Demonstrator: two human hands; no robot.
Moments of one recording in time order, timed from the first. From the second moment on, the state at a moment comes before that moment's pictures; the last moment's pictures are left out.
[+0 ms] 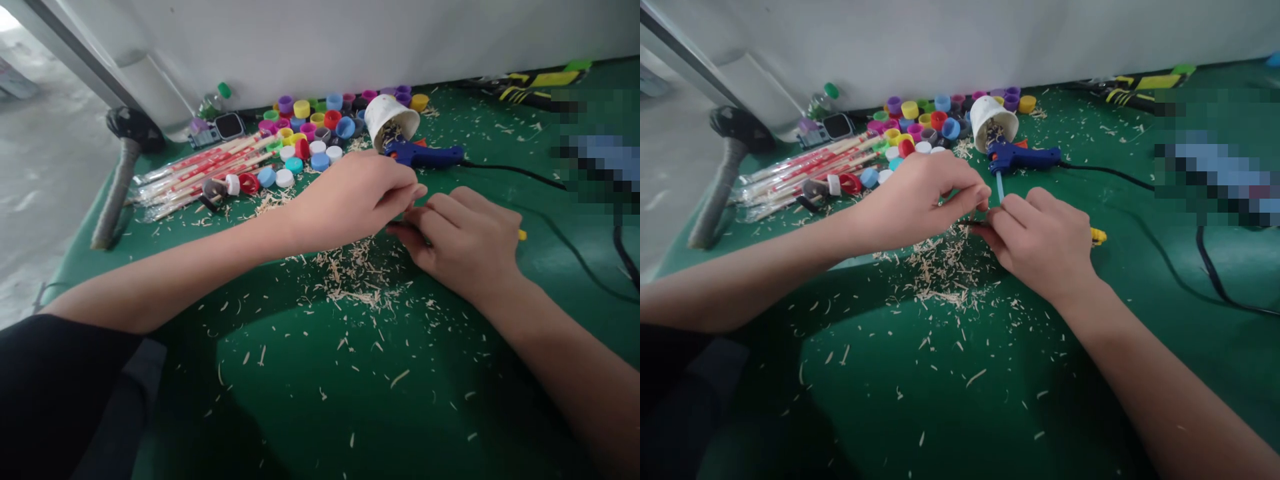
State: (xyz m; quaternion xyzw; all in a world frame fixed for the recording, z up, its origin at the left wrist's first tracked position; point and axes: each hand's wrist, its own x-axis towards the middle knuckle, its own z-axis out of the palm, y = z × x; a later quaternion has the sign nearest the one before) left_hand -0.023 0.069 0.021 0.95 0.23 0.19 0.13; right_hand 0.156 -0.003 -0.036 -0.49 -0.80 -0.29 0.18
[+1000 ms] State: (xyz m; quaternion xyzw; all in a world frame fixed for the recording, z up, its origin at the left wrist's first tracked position) left_hand -0.023 0.068 0.022 0.95 0.24 0.18 0.12; right_hand 0.158 -0.006 -0.038 -0.51 -0.81 -0.25 0.15
